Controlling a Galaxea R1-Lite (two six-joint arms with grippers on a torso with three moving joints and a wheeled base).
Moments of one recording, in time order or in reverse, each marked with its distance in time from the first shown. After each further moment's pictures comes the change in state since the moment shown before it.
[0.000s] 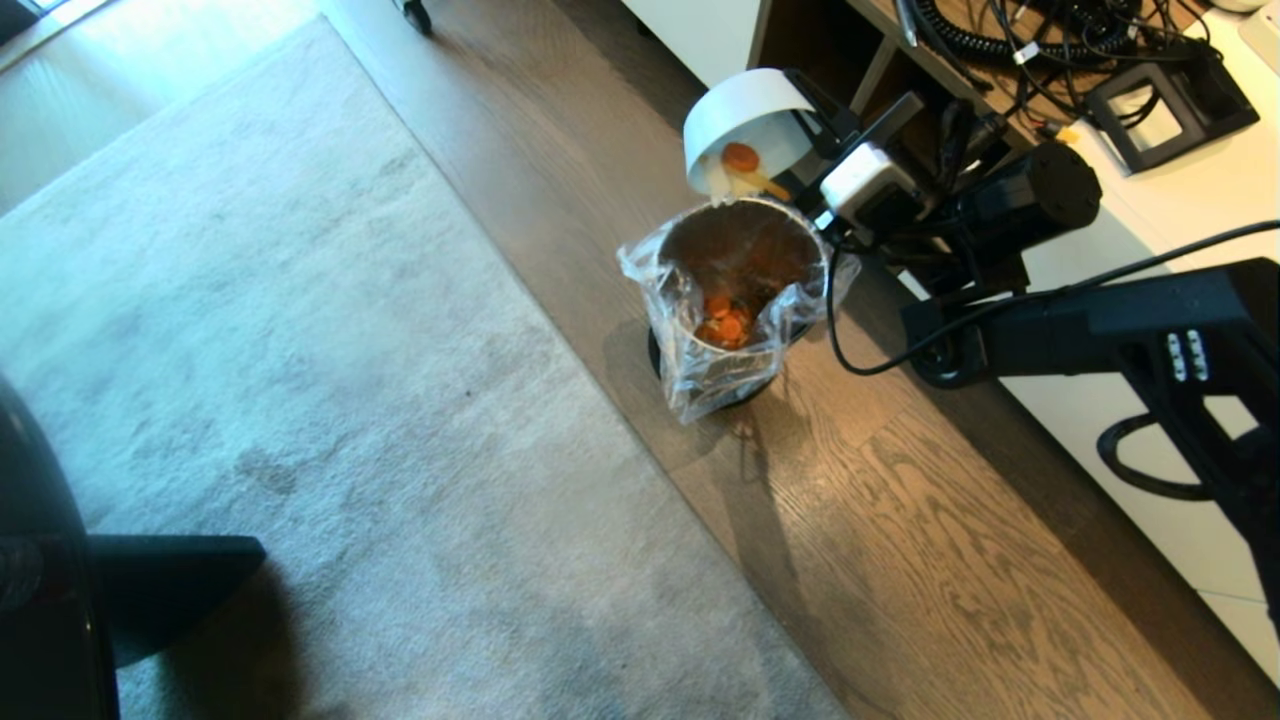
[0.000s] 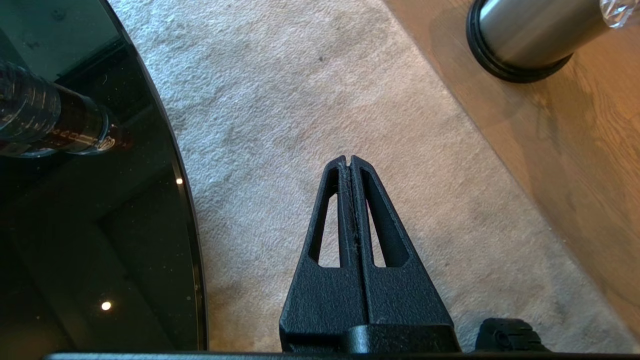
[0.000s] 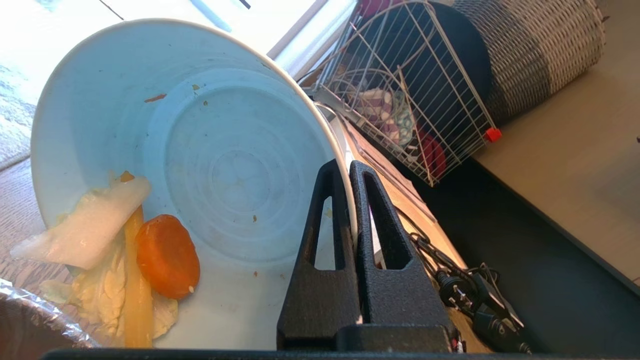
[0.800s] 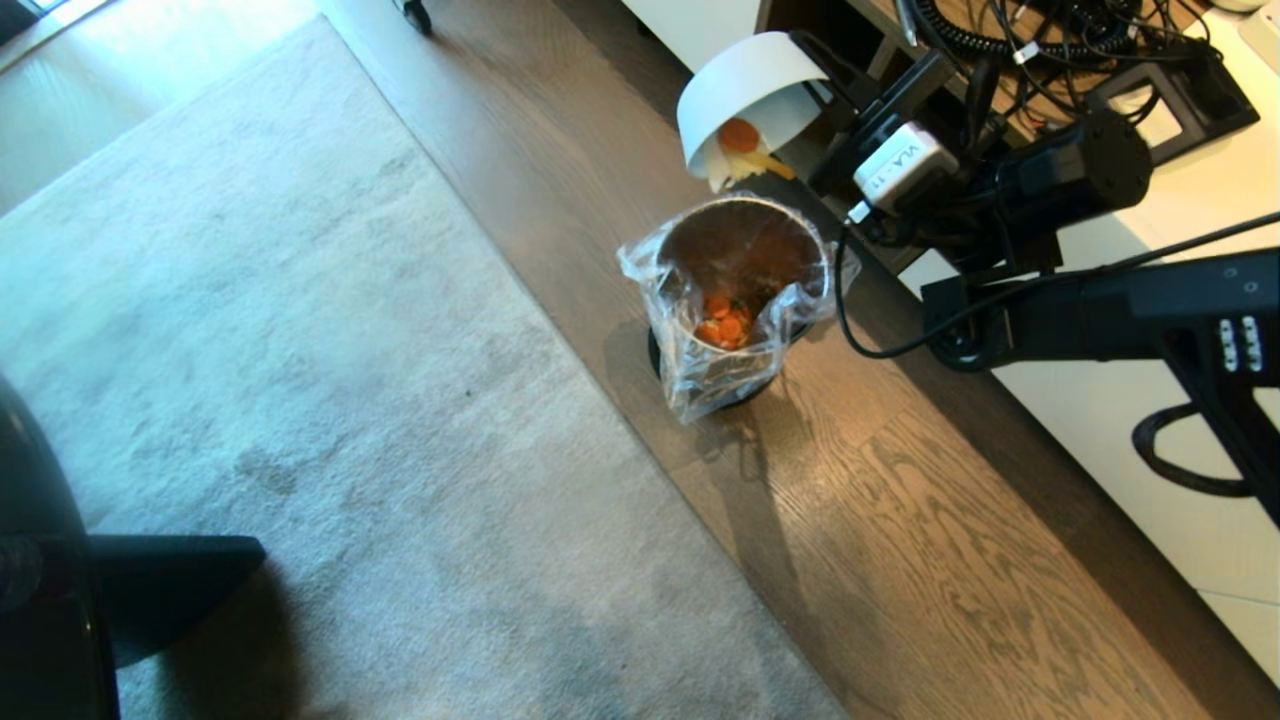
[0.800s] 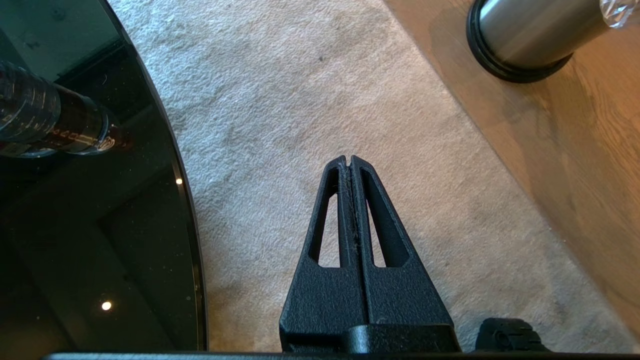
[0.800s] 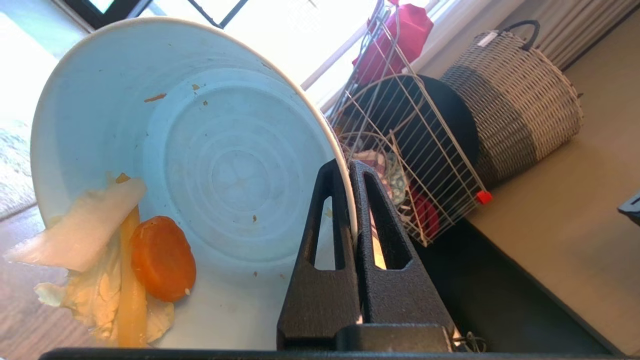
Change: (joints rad) left arm 0.000 0.000 0.000 0.000 0.000 0.000; right arm 0.002 -0.056 -0.002 -0.036 0.143 0.038
